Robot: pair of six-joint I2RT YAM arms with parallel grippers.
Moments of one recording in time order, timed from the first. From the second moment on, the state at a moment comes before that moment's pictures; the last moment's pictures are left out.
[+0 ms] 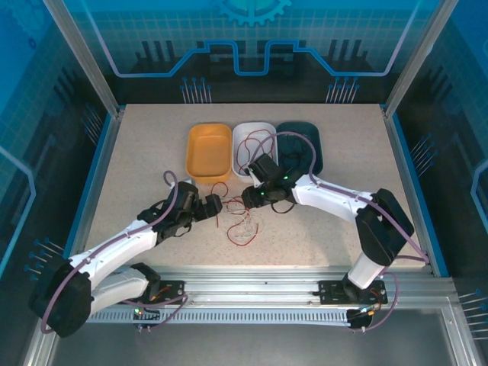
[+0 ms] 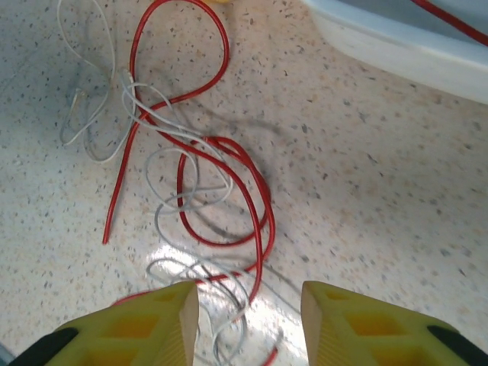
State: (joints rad) left arm -0.51 1.07 0.53 -0.31 -0.06 -0.83; right arm 0.77 1.68 1.17 -0.53 -0.09 0.41
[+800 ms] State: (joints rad) left arm -0.51 1.08 0.53 -0.28 -0.05 -0.85; right arm 0.75 1.89 1.29 -0.53 -0.12 0.36
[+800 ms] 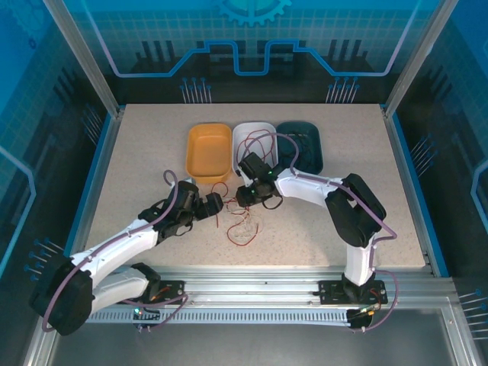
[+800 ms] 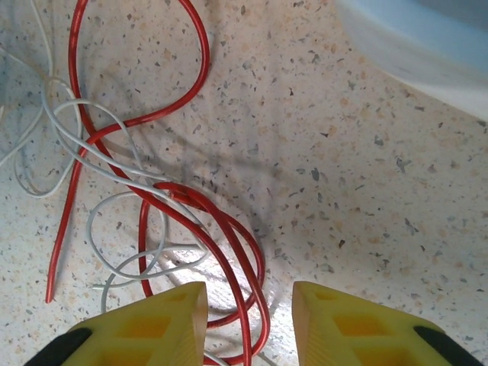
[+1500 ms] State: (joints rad) left arm -0.51 1.10 0.53 -0.26 -0.02 -0.85; right arm 0.63 1.83 1.16 -0.42 -0.26 0.13
